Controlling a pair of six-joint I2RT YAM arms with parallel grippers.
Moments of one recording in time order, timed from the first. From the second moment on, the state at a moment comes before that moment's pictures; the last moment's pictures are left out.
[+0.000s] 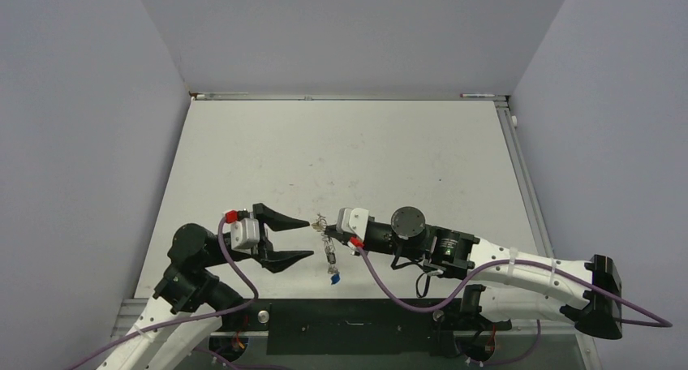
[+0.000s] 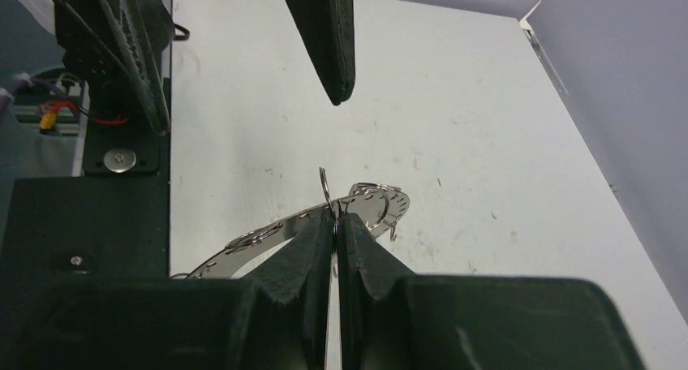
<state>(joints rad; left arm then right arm) -0.61 0.35 0.50 0.07 0.77 -0.09 1.20 1.02 0.78 0.08 -0.12 -0.32</state>
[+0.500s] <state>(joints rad) -0.77 0.67 0.87 -0.46 0.66 0.18 1.29 1.02 0.88 -0.18 0.08 -0.44</state>
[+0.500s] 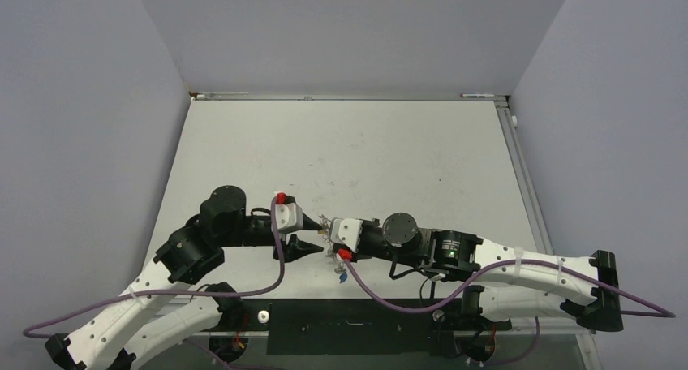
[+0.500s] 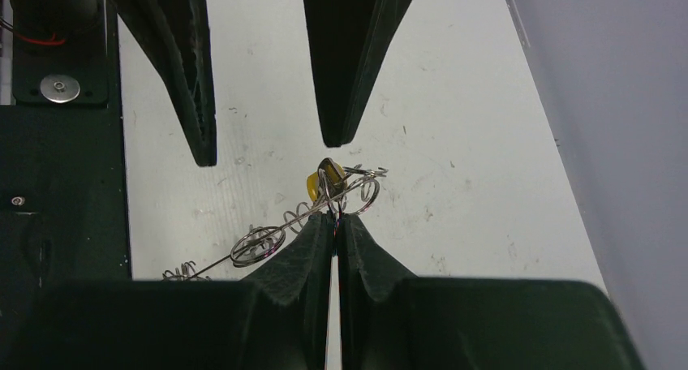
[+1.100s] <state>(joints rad) -0.83 0.74 0.83 -0.47 0.50 0.29 1.32 1.04 0.88 -0.22 0.13 -0.44</state>
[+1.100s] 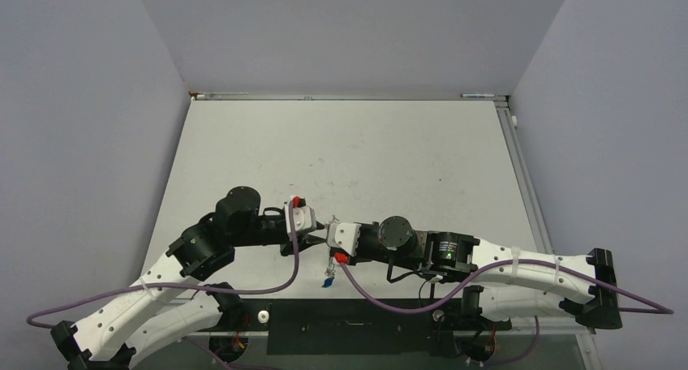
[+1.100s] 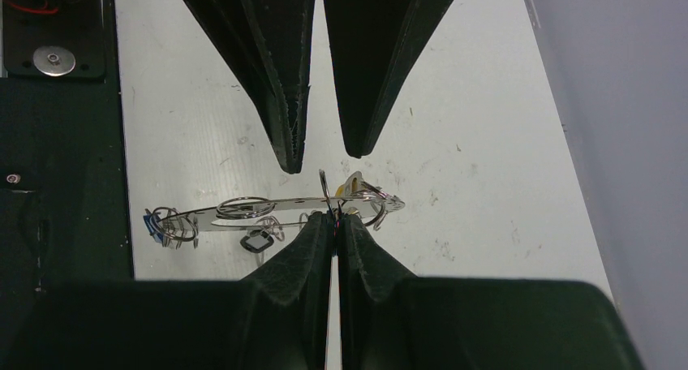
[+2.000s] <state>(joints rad) -0.83 0.73 0.76 -0.35 0.54 0.29 1.32 1.06 0.88 -0.22 0.11 -0.44</state>
